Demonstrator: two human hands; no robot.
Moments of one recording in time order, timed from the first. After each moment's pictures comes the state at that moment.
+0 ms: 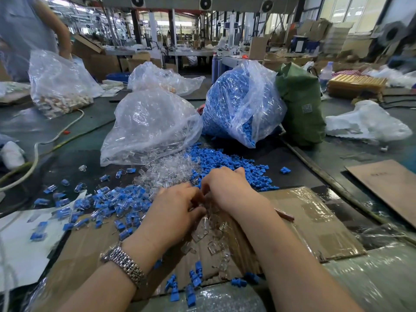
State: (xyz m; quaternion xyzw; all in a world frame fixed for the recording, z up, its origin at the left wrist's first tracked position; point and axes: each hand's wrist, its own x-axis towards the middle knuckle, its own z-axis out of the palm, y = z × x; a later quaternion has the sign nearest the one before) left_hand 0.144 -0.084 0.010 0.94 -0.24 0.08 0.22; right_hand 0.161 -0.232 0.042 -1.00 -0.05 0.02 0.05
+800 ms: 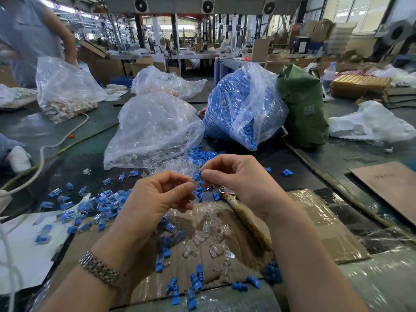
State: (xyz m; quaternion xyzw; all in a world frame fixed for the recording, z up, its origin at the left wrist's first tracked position) left_hand 0.139 -0.055 0.035 0.71 -0.15 -0.07 0.69; right_hand 0.132 -0.262 0.052 -0.75 -0.13 -0.04 0.64
